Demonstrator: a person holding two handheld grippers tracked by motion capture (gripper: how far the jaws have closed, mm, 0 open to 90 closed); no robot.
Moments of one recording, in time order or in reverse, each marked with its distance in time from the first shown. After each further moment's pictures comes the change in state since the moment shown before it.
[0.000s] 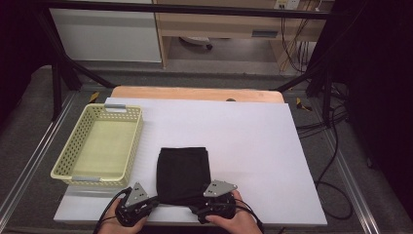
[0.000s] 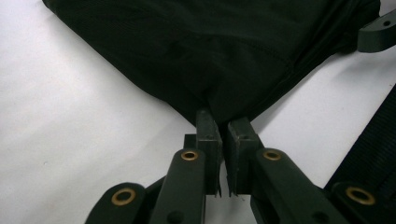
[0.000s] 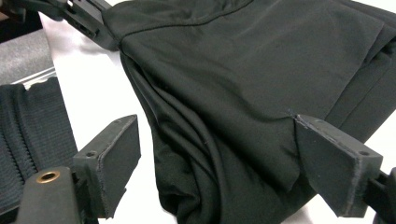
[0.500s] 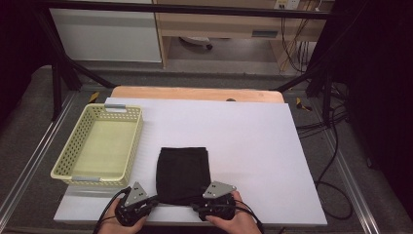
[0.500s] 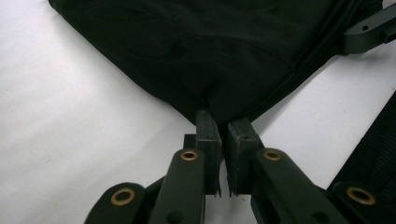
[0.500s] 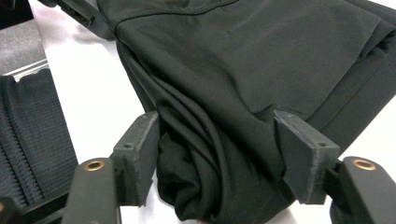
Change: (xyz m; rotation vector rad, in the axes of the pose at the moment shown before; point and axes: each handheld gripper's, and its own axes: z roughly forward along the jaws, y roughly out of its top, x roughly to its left) left arm 0.001 0.000 0.000 -0.004 0.006 -0.011; right arm 0.002 -0.001 -0.001 0.019 -0.026 -0.018
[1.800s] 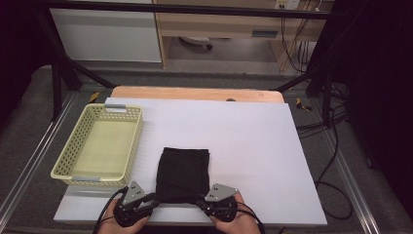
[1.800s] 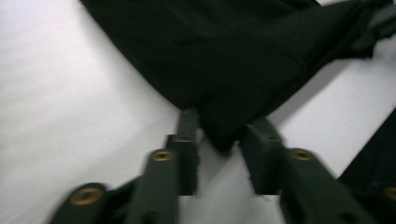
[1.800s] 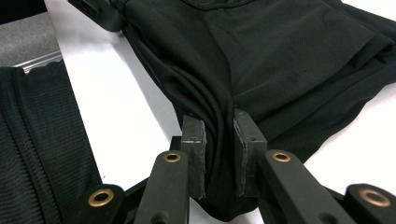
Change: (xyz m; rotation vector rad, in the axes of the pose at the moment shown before) left arm 0.000 0.002 -0.008 -0.039 0.030 -0.095; right arm 0.002 -0.003 -0.008 -0.007 0.015 -0.028
